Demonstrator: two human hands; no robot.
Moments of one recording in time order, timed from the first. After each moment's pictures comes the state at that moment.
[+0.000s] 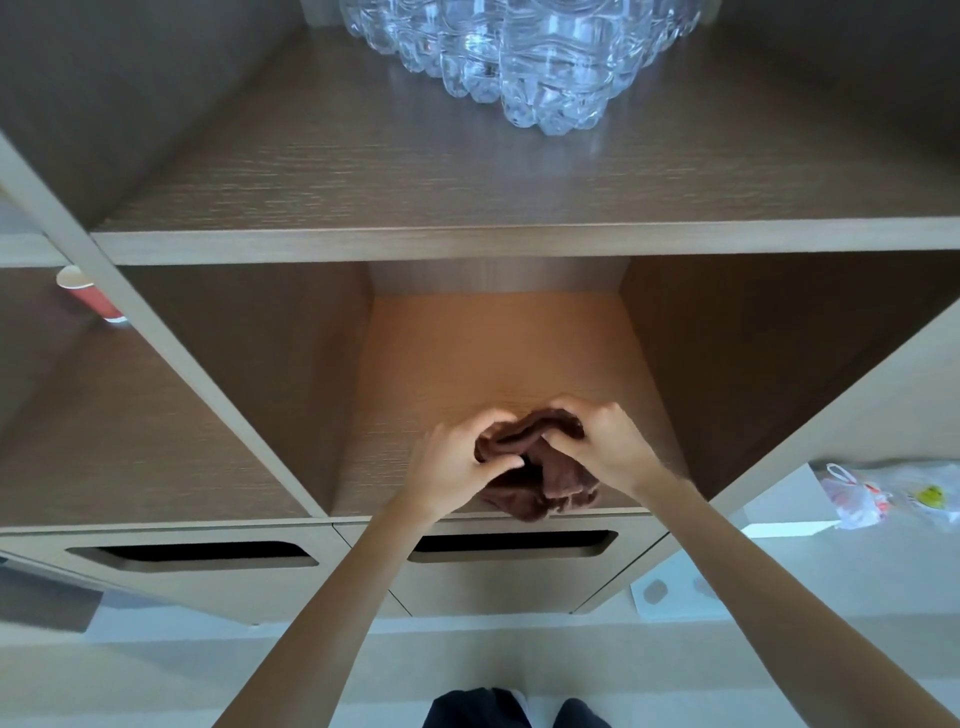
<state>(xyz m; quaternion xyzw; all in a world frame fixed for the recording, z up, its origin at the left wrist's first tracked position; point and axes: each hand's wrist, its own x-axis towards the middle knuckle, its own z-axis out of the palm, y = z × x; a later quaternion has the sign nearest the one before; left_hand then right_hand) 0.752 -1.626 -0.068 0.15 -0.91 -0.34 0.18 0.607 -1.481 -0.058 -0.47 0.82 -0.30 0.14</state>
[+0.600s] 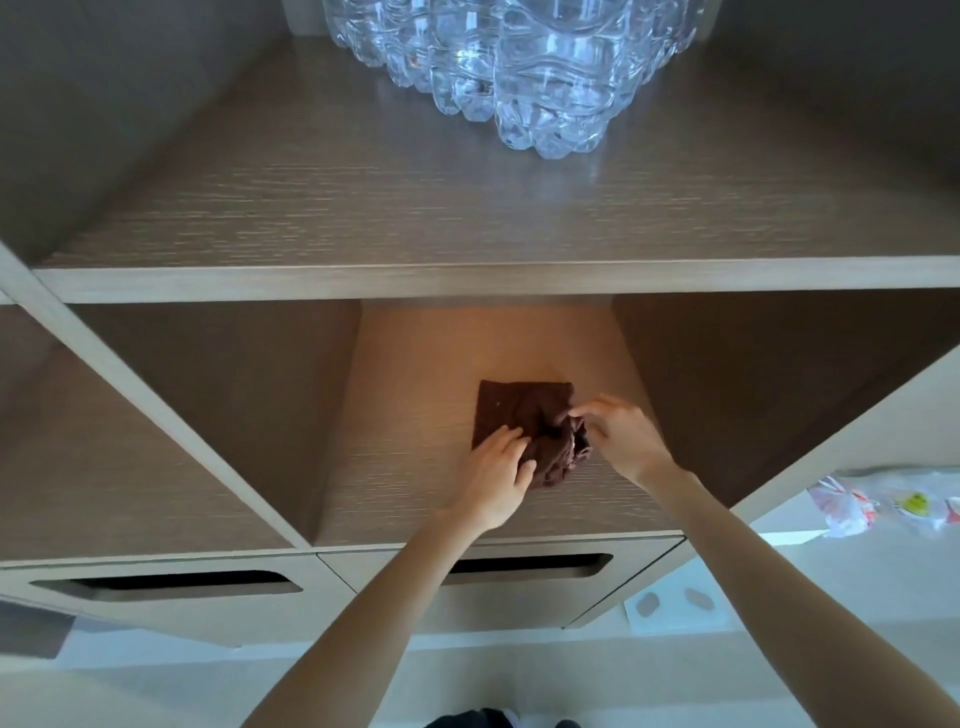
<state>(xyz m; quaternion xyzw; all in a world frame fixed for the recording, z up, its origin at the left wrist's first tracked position) 0.684 -1.616 -0.133 0.16 -0.96 -0.25 0.02 0.543 -1.482 -0.090 -0.40 0.88 -0.21 0.11</state>
